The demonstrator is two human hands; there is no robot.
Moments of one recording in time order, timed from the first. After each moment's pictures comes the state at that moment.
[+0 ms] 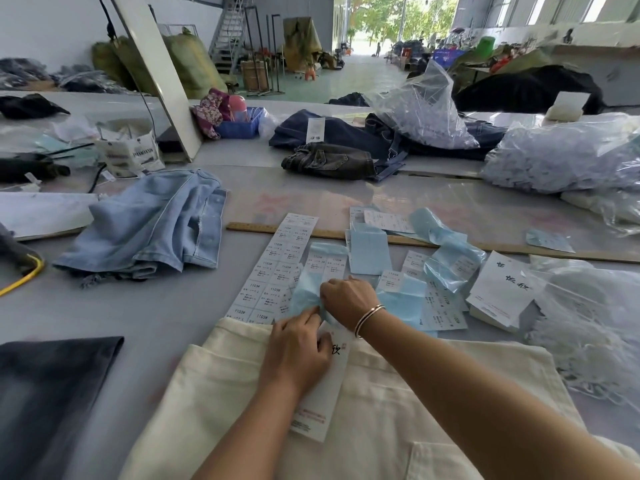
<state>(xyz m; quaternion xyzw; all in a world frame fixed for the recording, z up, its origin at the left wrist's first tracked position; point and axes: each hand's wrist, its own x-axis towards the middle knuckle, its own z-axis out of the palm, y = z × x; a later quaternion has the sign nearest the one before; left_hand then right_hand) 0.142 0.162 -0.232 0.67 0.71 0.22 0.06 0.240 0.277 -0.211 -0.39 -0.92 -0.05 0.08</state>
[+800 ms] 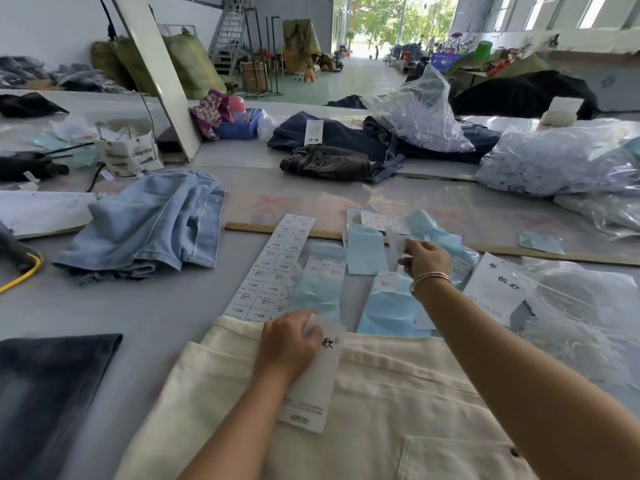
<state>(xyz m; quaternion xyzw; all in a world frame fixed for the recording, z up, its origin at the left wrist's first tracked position) 0.135 0.162 -0.226 0.59 0.73 0.31 0.15 0.326 0.318 -0.157 -0.59 -0.40 0.45 0.54</state>
